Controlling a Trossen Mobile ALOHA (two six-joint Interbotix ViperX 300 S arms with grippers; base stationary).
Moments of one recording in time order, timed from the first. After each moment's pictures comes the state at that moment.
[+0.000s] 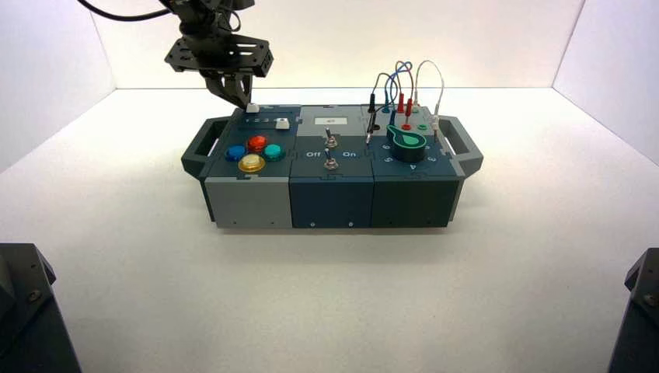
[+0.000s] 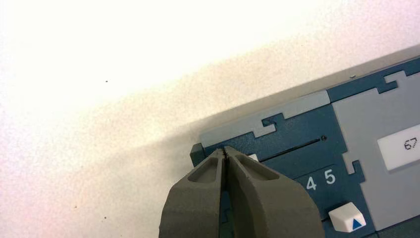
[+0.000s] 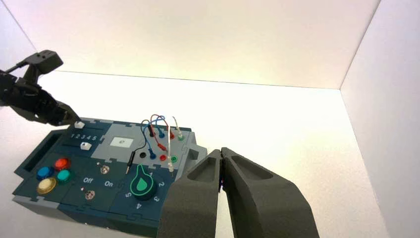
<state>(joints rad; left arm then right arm) -0.35 0.22 0.60 -0.12 0.29 0.08 0.20 -1.46 1.15 -0.03 0.69 0.08</state>
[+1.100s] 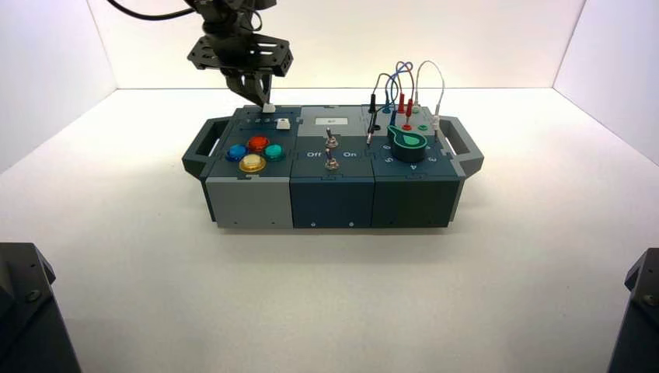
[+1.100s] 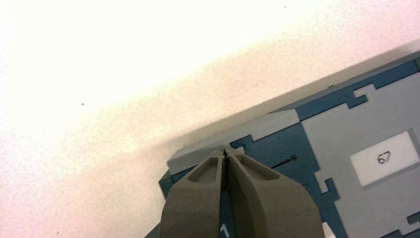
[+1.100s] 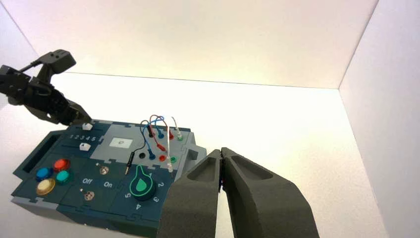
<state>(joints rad) -0.41 0.28 0.54 -0.12 0.31 0.09 0.19 -1.46 1.15 -0.02 0.69 0.08</state>
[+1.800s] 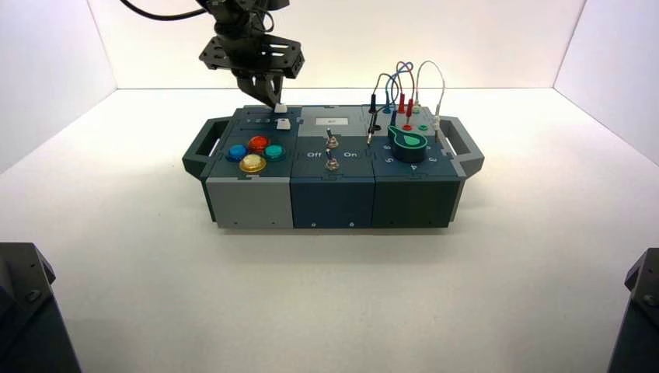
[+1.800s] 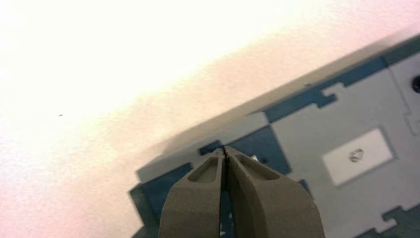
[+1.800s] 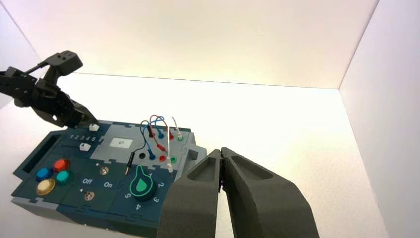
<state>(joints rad) -0.46 0.29 0.53 -0.12 0.31 0.09 0.19 -1.46 1.15 -0.02 0.69 0.08</state>
